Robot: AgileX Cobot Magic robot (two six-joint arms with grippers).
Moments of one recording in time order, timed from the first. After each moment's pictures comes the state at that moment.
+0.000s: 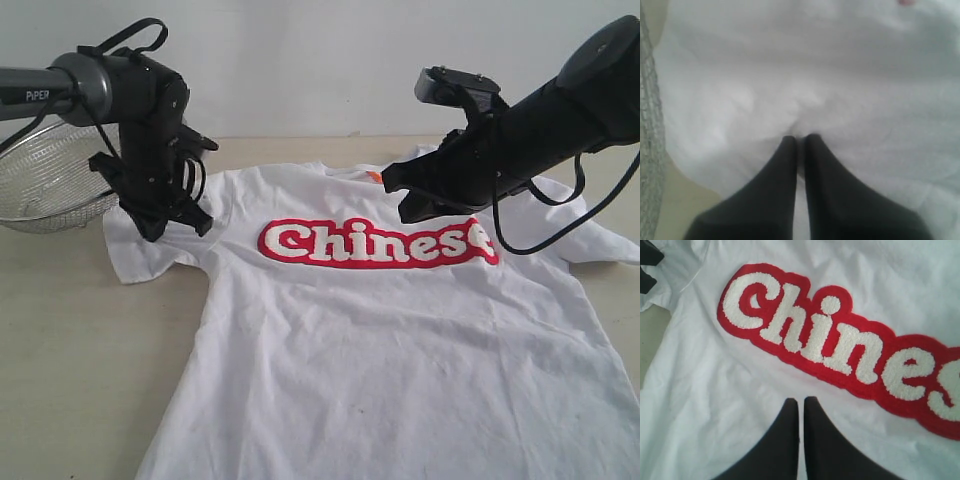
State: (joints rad) left arm -0.28 2.41 -1.90 0.32 1.09 0.03; right arm 0.12 1.82 -1.16 0.82 0.59 -0.70
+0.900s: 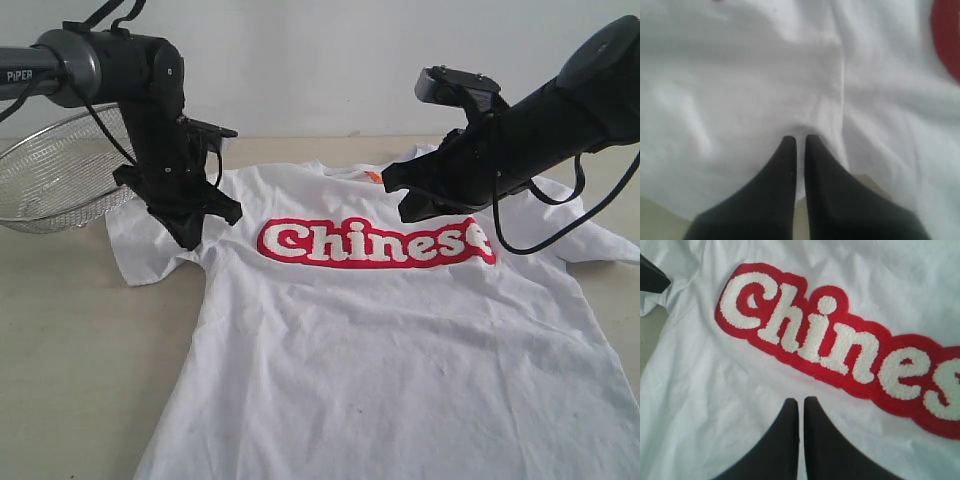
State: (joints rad) left arm -0.29 2.35 -1.90 0.00 1.15 0.15; right arm 0.12 1.82 -1.16 0.82 0.58 -0.71
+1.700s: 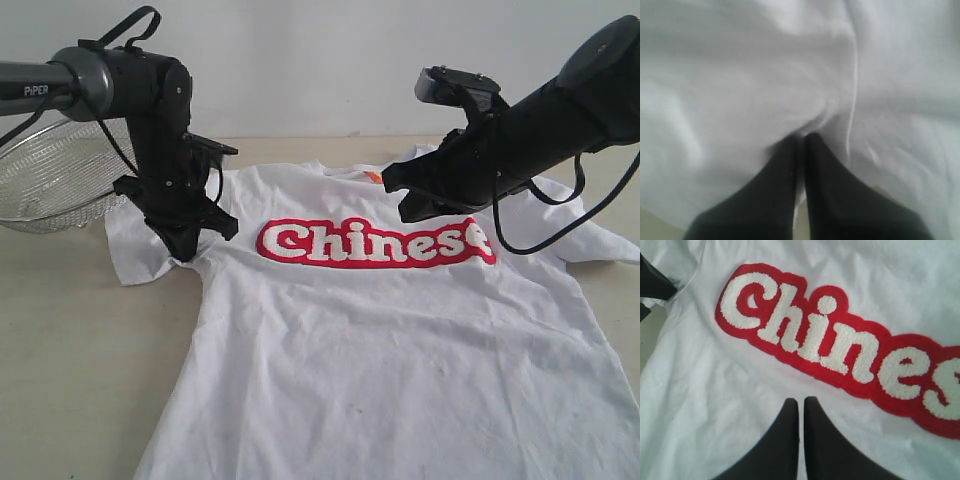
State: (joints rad) left arm -0.29 2.40 -1.90 0.05 1.17 0.15; right arm 0.12 1.82 -1.16 0.82 0.58 -0.71
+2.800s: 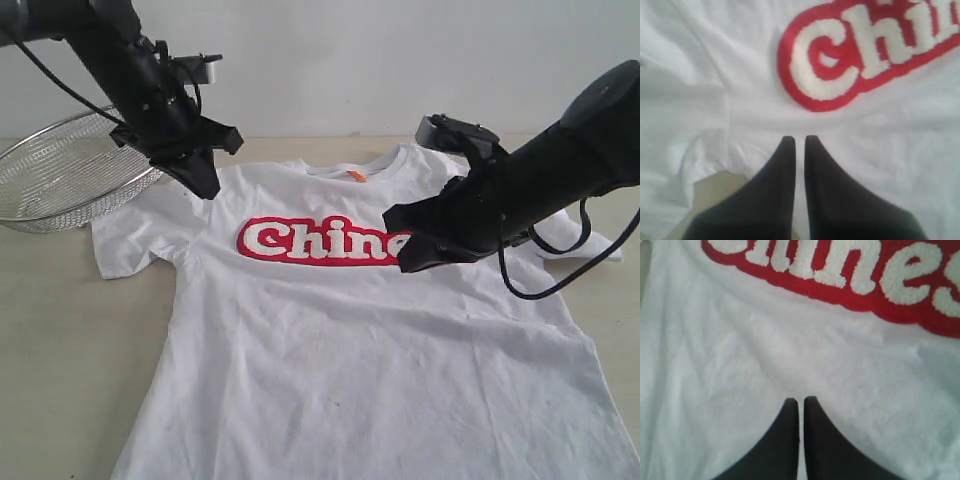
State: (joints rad) left arm -0.23 2.20 -1.89 -0.30 1.19 0.30; right arm 0.12 1.80 -1.04 0.89 0.64 -0.72
